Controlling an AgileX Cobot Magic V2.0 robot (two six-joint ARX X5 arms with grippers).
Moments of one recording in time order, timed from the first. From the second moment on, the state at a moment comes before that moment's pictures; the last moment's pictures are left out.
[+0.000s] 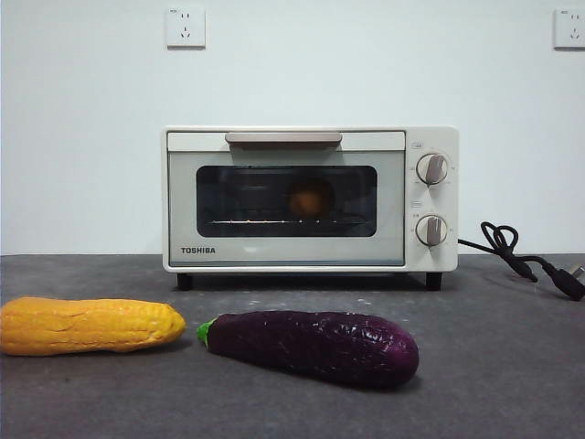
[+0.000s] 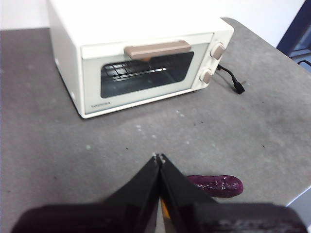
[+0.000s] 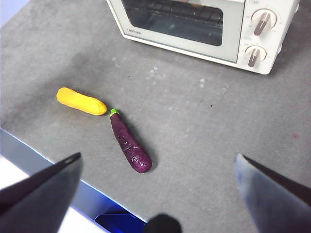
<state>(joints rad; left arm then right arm) -0.30 0.59 0.99 -0.84 0.24 -0.10 0.50 0.76 1.20 -1.09 -0.13 0.09</state>
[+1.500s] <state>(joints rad) -0.12 0.42 0.82 -0.41 -0.06 0.12 0.50 0.76 1.20 -1.09 -0.13 0.09</state>
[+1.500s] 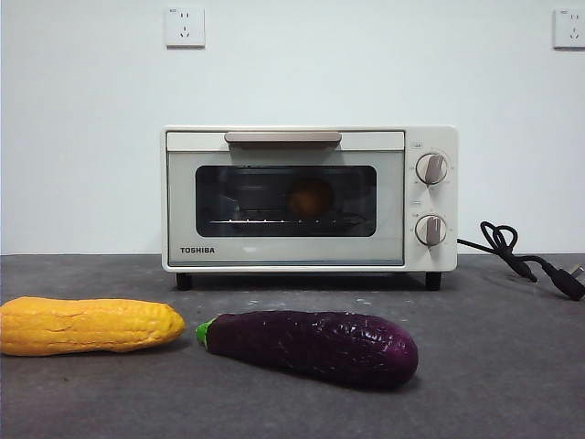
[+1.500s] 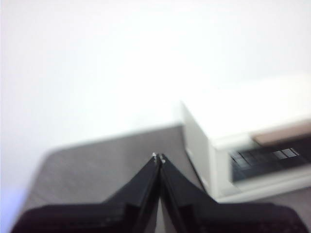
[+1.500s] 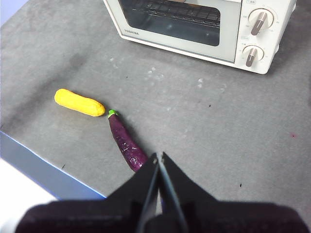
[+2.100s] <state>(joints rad) 0.00 0.01 0.13 -0.14 -0.21 0.14 0.50 0.76 1.20 -1.09 -0.13 0.09</state>
